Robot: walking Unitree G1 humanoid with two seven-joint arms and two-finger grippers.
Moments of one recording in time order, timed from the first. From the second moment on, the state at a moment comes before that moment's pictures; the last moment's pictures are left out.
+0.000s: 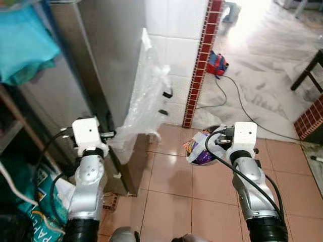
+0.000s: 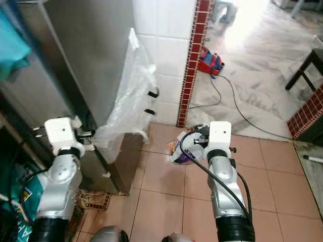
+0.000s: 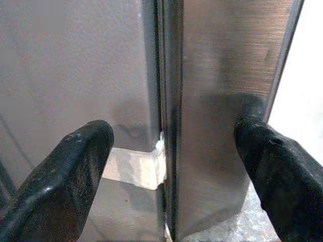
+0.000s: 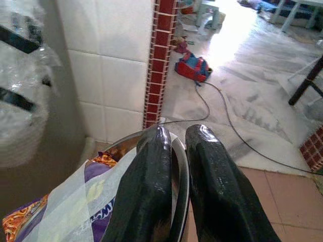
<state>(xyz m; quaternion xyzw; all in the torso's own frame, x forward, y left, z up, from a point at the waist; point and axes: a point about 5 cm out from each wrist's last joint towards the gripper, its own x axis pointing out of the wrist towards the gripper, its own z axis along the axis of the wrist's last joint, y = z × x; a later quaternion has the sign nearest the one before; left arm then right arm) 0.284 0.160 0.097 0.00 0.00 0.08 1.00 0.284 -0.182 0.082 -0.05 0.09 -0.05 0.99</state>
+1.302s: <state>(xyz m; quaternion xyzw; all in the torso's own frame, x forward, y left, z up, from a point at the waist) 0.290 0.133 0.099 0.01 -0.03 0.01 1.00 0.286 -0.177 0.079 -0.05 0.10 -0.03 0.99</state>
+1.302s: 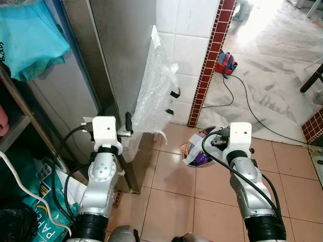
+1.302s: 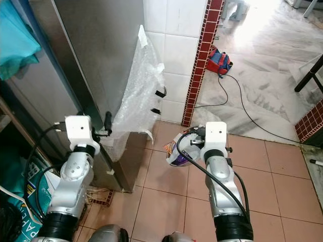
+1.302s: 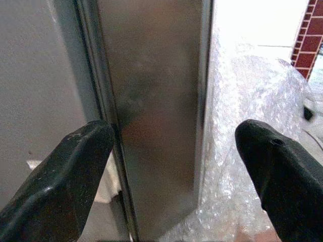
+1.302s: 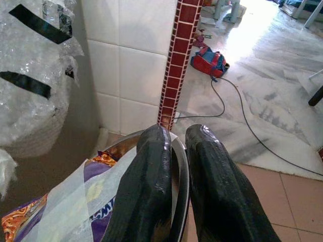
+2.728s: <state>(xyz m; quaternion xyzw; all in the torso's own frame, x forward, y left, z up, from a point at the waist) 0.319 0.050 0.095 -0.02 0.01 -0.25 0.97 0.265 -0.179 0.060 -0.03 0.13 -0.04 0.99</state>
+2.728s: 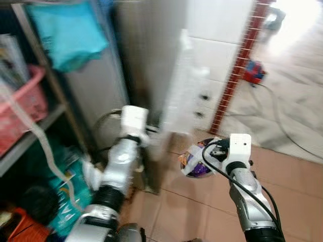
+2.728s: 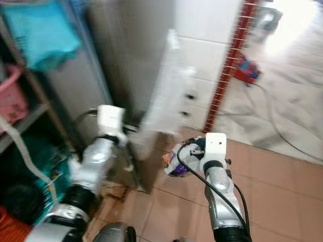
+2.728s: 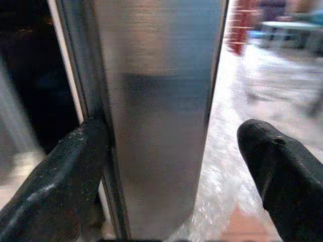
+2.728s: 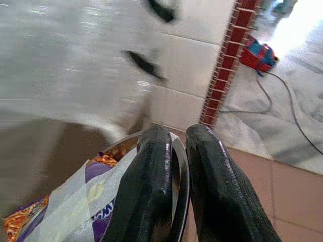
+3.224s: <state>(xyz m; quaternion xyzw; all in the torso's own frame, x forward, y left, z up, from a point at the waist) 0.303 -0.003 0.105 -0.02 0.00 -0.38 0.93 0.255 -0.214 0.063 -0.06 0.13 -0.14 0.98</state>
